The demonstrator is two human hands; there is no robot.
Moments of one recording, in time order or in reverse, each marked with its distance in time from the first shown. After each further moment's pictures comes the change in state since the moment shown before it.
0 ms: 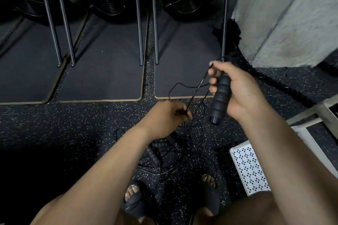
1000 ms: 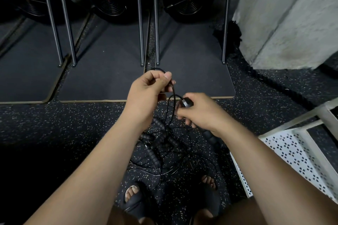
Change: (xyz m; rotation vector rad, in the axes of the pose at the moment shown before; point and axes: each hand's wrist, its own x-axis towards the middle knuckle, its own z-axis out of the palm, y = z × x) left_hand 0.000 0.014 -0.038 -0.942 0.444 -0.011; right_hand -0.009 0.061 0.022 -1.006 -0.291 0.023
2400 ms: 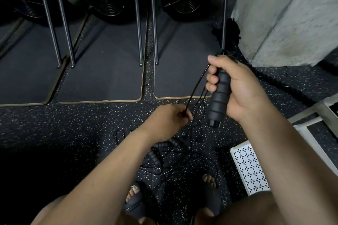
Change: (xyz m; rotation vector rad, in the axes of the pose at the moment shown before) left_hand -0.011 -0.053 0.008 0.916 -0.451 -0.003; right_hand -0.025 -0.037 -0.061 1.016 0.164 -0.163
